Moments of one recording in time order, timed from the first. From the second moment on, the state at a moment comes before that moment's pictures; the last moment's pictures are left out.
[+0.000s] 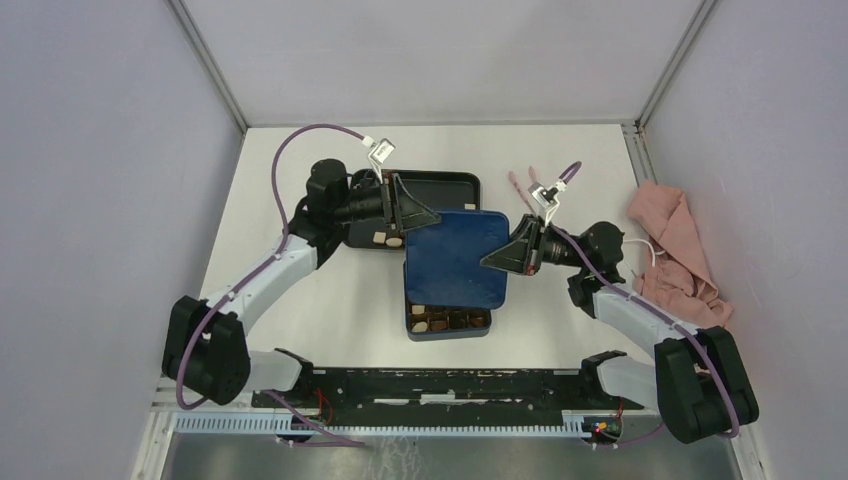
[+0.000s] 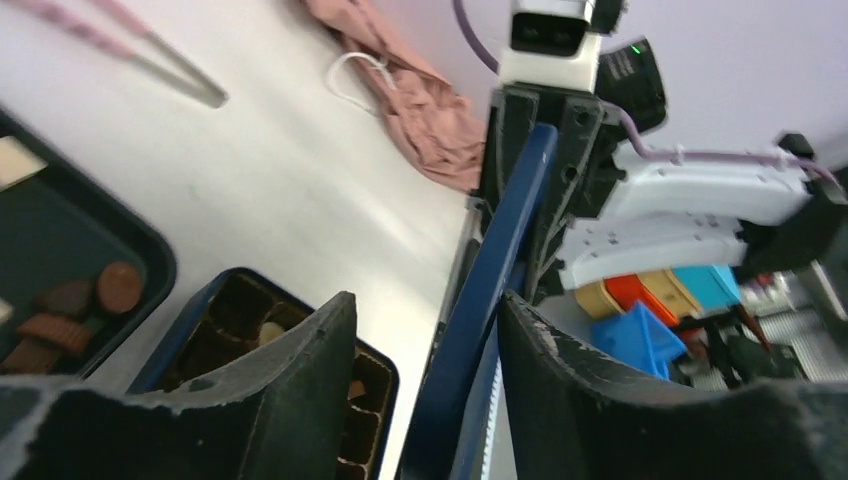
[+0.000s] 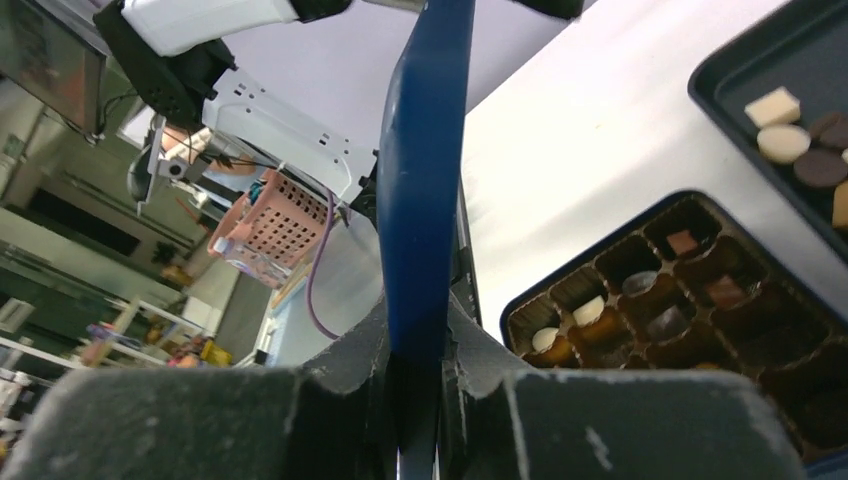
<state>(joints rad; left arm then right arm) -0.41 1.35 0.92 0.35 0.96 -0.69 0.28 1.16 0.44 0.99 -1.17 0.98</state>
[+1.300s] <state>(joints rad) -0.41 0.73 0.60 -0.42 0.14 -0.71 0.41 1.48 0.32 0.85 -1.00 1.07</state>
